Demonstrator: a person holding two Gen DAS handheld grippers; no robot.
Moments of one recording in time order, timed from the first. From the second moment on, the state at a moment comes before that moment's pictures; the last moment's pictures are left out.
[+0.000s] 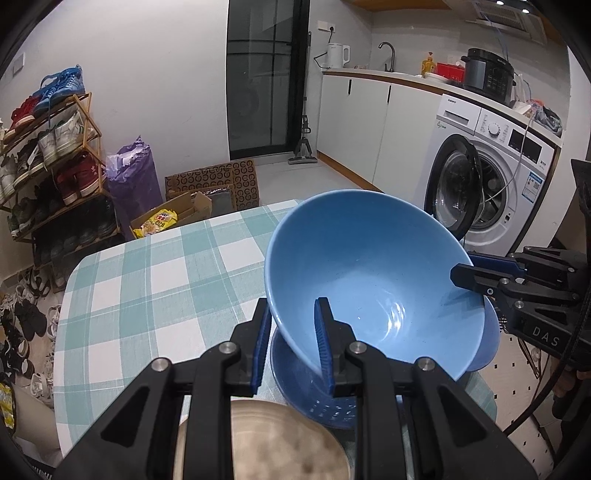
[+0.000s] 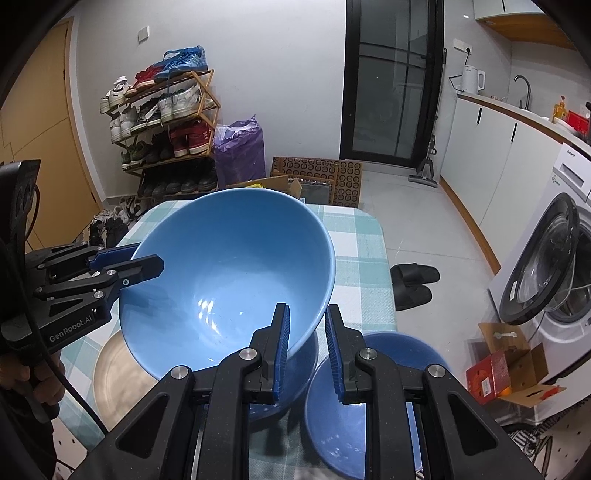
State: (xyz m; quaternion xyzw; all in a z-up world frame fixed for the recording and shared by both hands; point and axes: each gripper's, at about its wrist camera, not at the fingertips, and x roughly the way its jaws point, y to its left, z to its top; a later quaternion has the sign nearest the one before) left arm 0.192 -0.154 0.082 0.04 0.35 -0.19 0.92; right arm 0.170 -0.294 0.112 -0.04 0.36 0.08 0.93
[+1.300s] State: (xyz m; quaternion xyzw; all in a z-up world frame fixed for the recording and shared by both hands) left arm 0.200 -0.154 0.025 0.03 0.39 -0.19 0.90; right arm 0.185 -0.284 0.045 -0.05 0.42 0.09 0.90
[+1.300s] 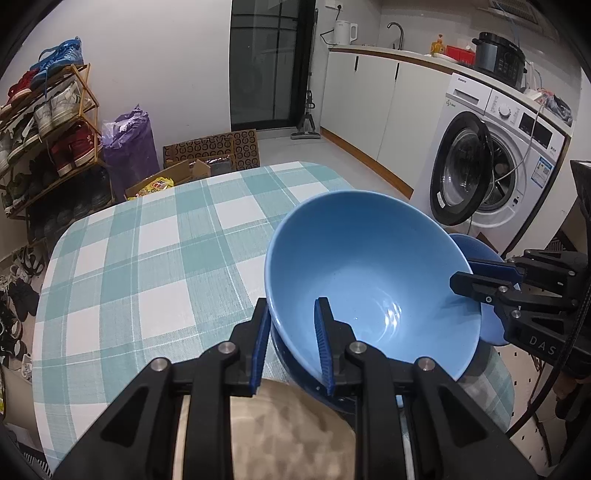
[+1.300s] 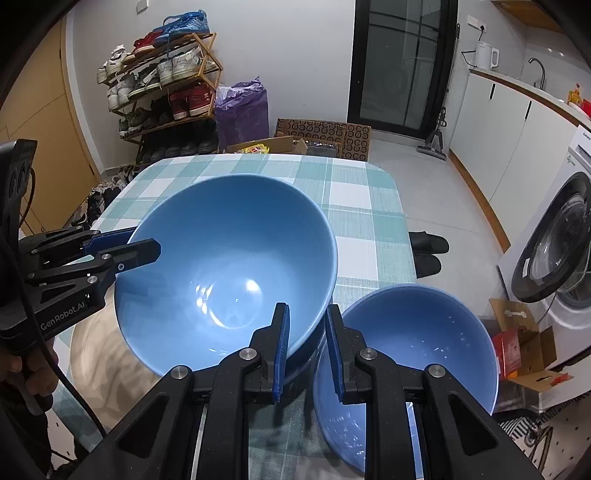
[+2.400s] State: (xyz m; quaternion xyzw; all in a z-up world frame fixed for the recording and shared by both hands) left arm 0.200 -0.166 -0.002 0.08 0.41 -0.18 0.89; right arm 0.190 -0.269 0.017 -0.10 0.44 0.07 0.89
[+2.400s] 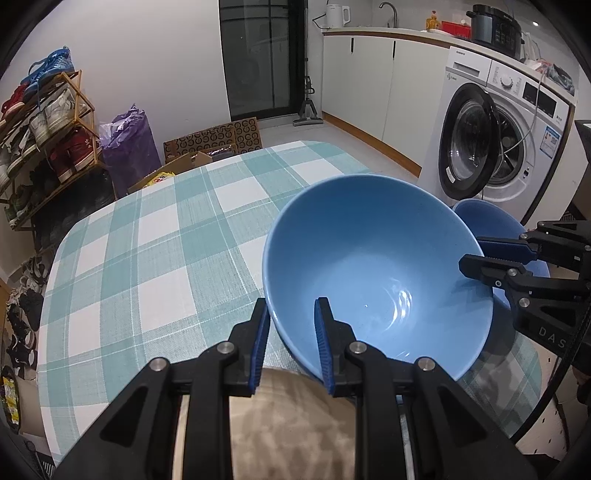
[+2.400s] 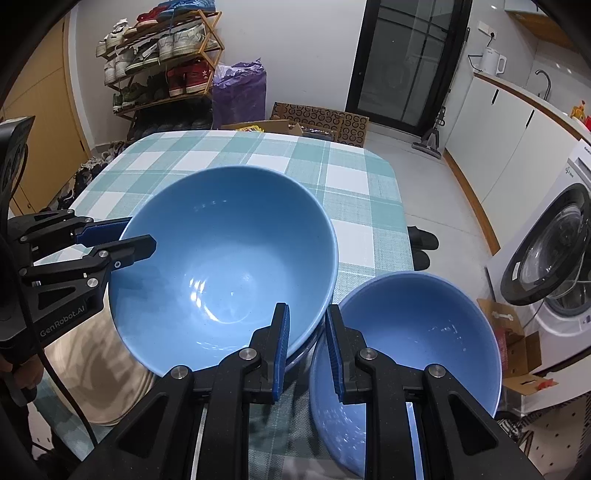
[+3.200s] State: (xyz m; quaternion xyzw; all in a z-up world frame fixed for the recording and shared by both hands) left arm 0.197 -0.170 -0.009 0.10 0.42 -0.18 0.89; right arm 0.189 -0.267 0.009 -0.12 0.45 0.06 0.88
